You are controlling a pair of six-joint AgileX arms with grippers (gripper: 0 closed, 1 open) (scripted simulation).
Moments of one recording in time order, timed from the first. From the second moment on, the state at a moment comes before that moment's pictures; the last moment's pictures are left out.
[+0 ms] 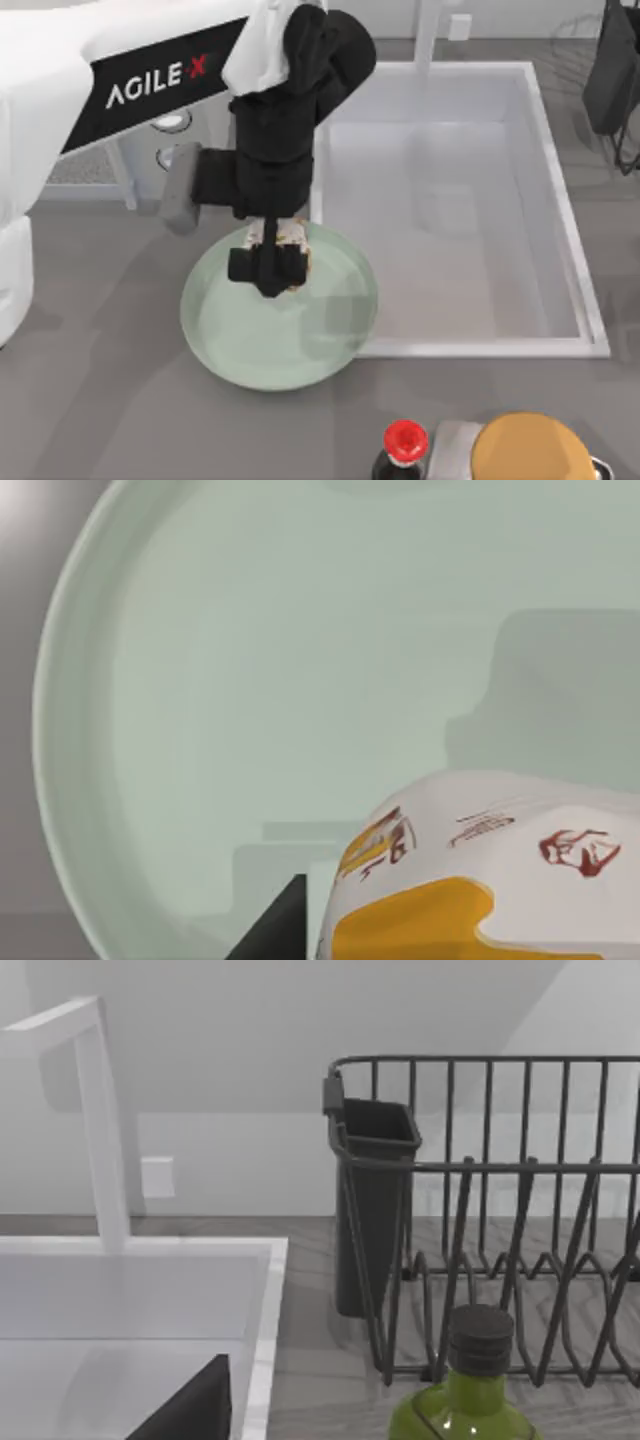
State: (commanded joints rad) left arm -0.63 2.15 1.80 -1.28 -0.03 -2.14; right arm 0.00 0.00 0.00 0.00 0.00 0.00
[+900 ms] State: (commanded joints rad) left arm -0.63 2.18 1.66 -1.11 -0.03 -2.14; right arm 0.00 0.00 0.00 0.00 0.00 0.00
